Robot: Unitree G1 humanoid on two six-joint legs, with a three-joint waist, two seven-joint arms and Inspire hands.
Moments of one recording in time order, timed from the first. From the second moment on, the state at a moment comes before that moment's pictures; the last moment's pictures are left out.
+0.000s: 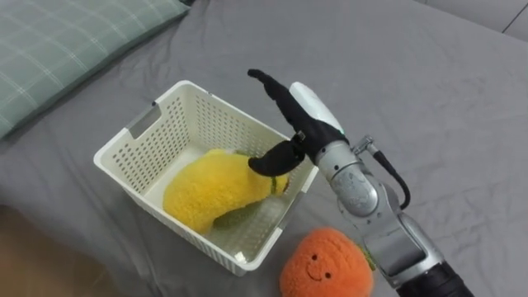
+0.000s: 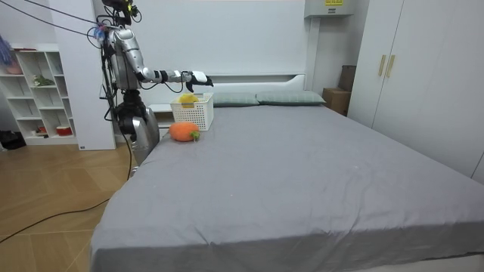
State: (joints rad) left arm 0.07 0.19 0.08 1.12 -0.12 0.04 0.07; right arm -0.30 -0.22 0.40 0.11 -0.39 0.12 0.00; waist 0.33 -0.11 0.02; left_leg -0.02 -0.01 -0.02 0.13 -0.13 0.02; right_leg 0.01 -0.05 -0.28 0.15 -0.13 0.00
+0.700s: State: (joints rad) left arm 0.10 0.18 0.14 1.12 -0.09 0.04 0.04; right arm -0.26 -0.31 0.19 0.01 -0.39 0.07 -0.07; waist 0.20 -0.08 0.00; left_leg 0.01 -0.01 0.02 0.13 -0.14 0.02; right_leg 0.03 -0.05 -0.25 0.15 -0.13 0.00
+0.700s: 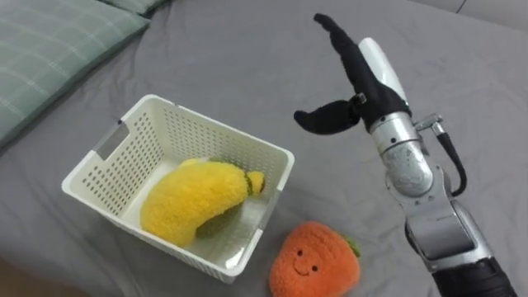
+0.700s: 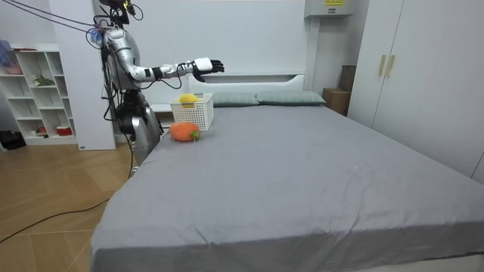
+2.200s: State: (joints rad) left arm 0.13 0.18 0.06 1.14 -0.13 -0.01 0.11; right arm 0.07 -0.27 0.16 0.29 -0.31 0.00 -0.12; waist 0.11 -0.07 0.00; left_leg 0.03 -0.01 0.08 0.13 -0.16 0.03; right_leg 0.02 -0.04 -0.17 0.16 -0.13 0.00
